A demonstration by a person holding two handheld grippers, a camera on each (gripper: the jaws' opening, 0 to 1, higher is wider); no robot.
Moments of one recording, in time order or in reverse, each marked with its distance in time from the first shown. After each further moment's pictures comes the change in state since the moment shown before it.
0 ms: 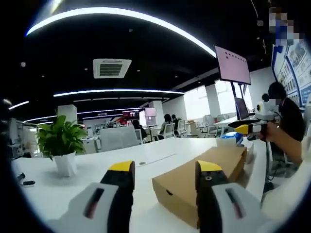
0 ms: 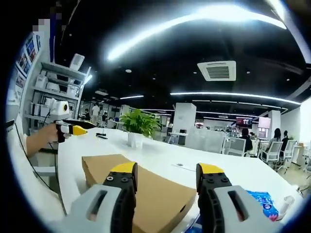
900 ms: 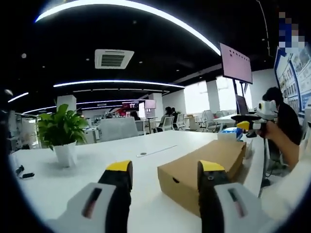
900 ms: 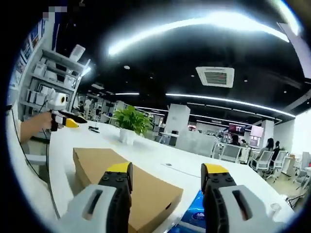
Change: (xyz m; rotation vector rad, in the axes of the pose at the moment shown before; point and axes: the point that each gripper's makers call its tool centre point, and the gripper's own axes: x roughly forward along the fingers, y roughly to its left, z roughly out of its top) left arm -0.012 0.023 -0.018 -0.055 0.074 0.012; right arm -0.006 -0.009 -0.008 -0.110 0.024 -0.054
